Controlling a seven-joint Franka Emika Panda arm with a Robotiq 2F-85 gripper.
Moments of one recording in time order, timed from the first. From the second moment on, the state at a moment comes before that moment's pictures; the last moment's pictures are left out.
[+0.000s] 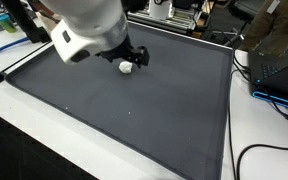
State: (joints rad) arm 0.16 1.01 0.08 -0.74 -0.07 1.32 0.02
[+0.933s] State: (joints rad) arm 0.08 0.72 0.14 -1.22 0.11 1.89 0.02
